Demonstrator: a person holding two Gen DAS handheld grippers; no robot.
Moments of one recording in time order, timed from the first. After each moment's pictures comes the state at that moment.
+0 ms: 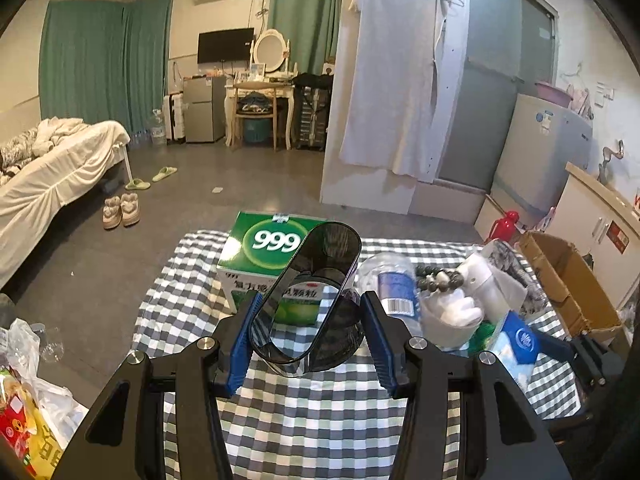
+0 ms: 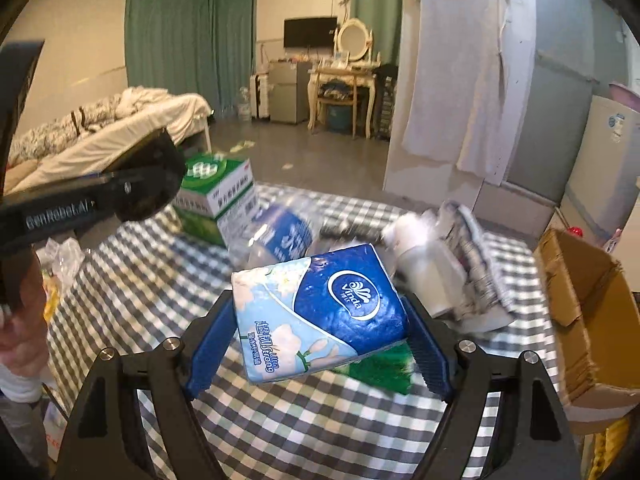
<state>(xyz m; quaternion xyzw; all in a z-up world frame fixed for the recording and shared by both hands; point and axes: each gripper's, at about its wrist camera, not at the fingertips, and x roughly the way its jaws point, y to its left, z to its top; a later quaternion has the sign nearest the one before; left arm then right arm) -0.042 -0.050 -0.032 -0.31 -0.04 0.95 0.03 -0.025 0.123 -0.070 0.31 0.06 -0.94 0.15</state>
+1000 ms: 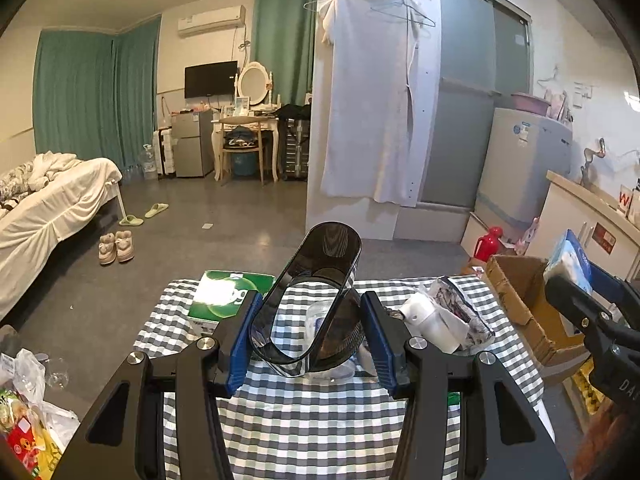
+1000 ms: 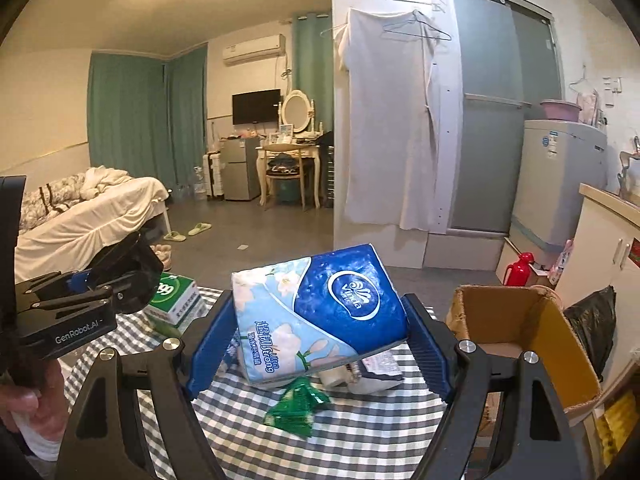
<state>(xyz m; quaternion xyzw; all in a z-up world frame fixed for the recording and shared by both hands) -0.026 -0.002 0.021 -0.26 -0.02 0.96 0.04 0.005 0.203 0.029 0.20 0.01 -0.98 0.06</state>
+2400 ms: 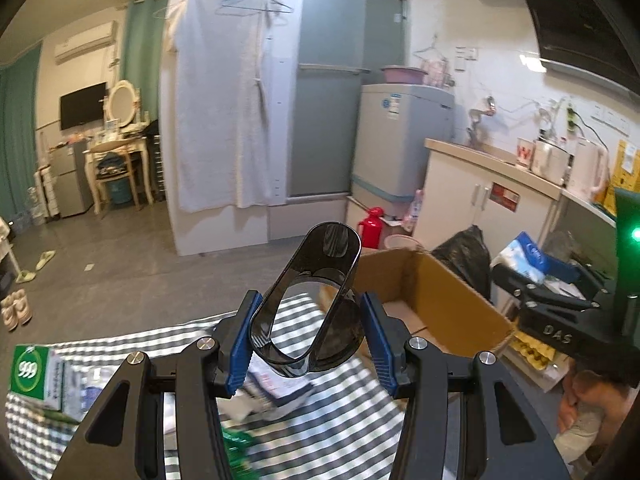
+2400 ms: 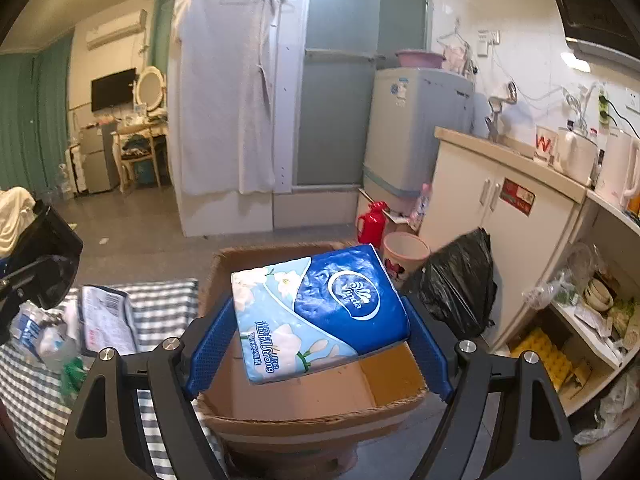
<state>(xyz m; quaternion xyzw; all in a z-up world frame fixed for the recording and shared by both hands) -0.061 0.217 0.033 -0.25 0.03 0.93 0.26 -0.005 0.429 0.022 0.26 -0.01 -0.95 -0.19</state>
